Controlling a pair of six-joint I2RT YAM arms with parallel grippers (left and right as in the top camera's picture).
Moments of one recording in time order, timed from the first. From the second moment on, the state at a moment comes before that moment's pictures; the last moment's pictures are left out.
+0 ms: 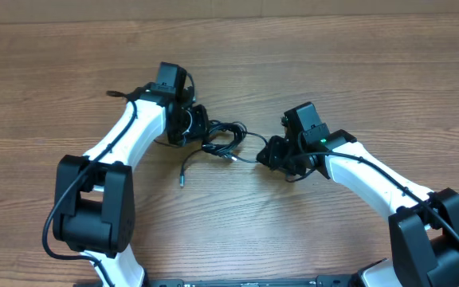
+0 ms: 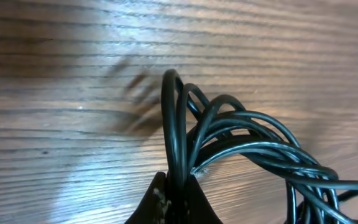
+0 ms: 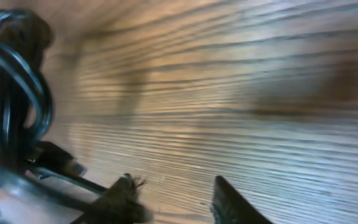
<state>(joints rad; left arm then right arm) -0.22 1.90 1.31 -0.71 0.41 -0.50 0.42 1.65 0.94 -0.44 -0.40 0.74</state>
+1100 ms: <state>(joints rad) -0.24 1.91 1.26 -0.58 0.82 -0.48 0.33 1.65 0.94 -0.75 0.05 0.78</state>
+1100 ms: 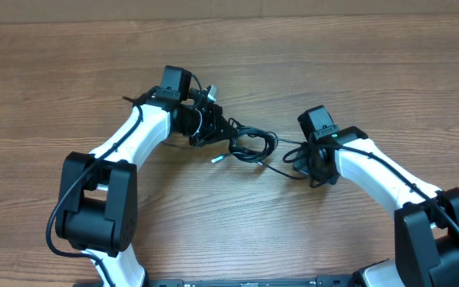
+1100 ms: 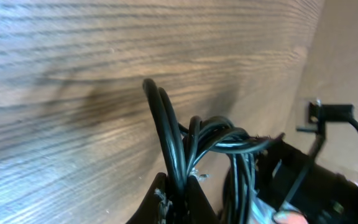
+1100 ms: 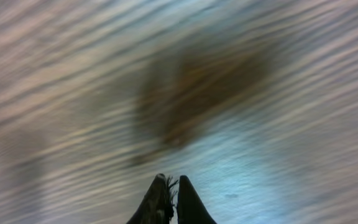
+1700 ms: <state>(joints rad) -0.03 1.91 1.26 -0.66 0.96 -0.36 0.22 1.65 0.95 -0.89 0.49 0.66</state>
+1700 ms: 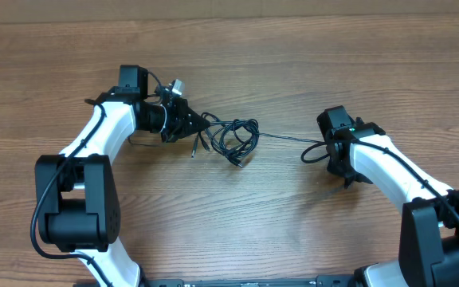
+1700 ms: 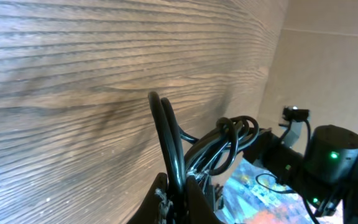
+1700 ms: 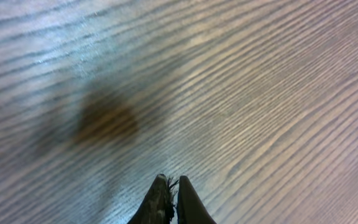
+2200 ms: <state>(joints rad) -0.02 1.91 1.26 -0.63 0.72 -0.23 0.20 1.65 1.03 -0.86 0.00 0.43</state>
